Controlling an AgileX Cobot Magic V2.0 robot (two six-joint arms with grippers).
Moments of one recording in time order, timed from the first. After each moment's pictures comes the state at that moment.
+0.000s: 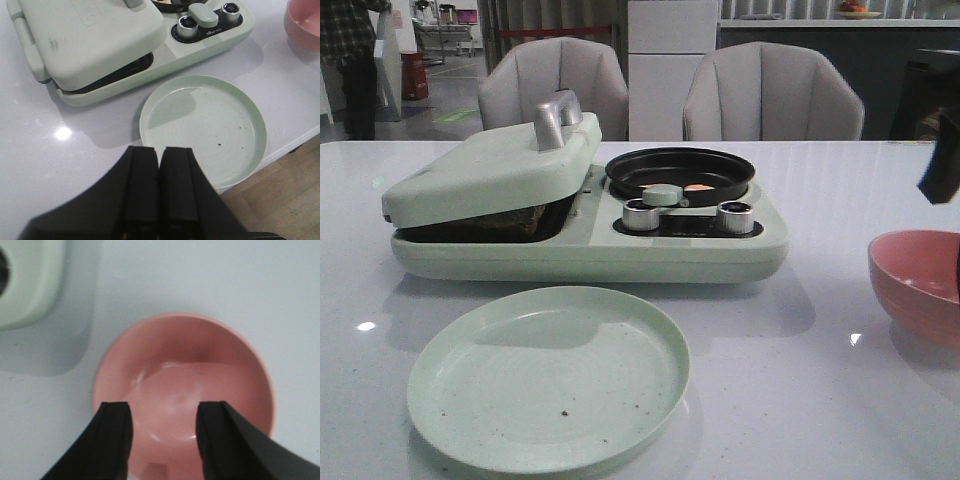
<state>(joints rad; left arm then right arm) -0.46 0.71 -0.67 -0.19 0.69 0.16 0.12 1.43 -1.01 0.05 0.71 -0.03</state>
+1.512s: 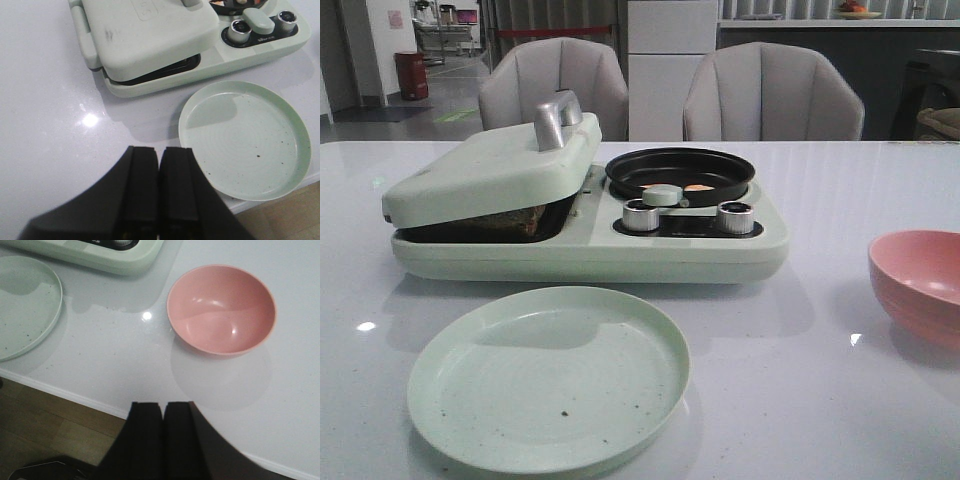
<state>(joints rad) -0.46 0.71 -0.67 0.05 0.69 -0.13 0.25 0.47 -0.55 0.04 0.85 0.02</state>
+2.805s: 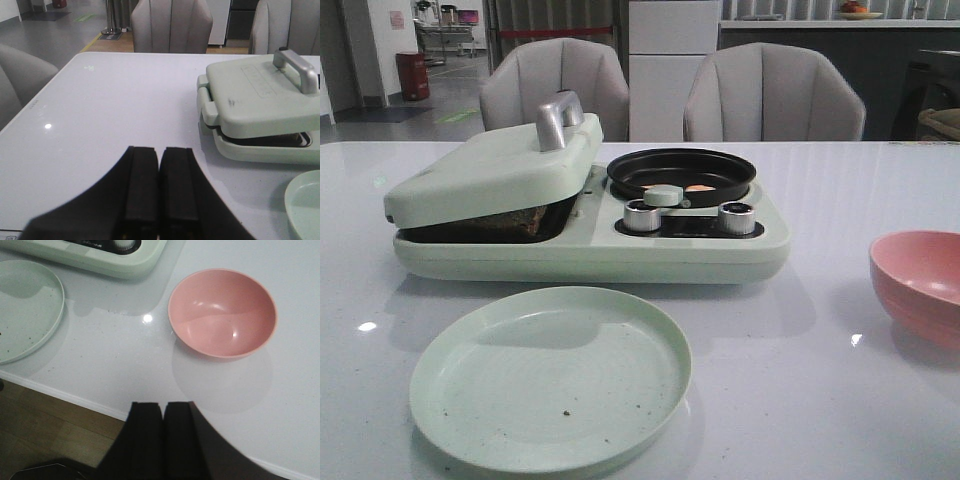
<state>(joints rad) -0.07 0.05 -0.22 0.10 0.43 -0.12 0.25 0.47 -0.55 0.04 0.84 0.02</state>
